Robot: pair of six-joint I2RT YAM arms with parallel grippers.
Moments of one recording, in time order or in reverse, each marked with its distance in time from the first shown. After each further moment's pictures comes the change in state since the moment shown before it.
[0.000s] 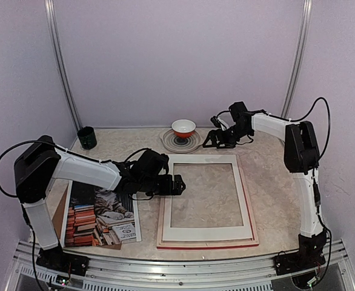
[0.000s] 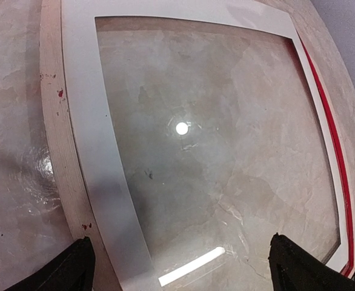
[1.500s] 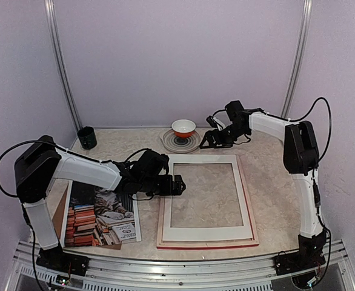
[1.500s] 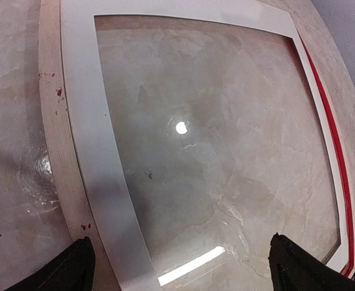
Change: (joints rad) left arm 0.000 0.004 0.000 0.002 0.003 -0.003; right arm 0.038 -0.016 -0.015 -0.031 0.024 -0.039
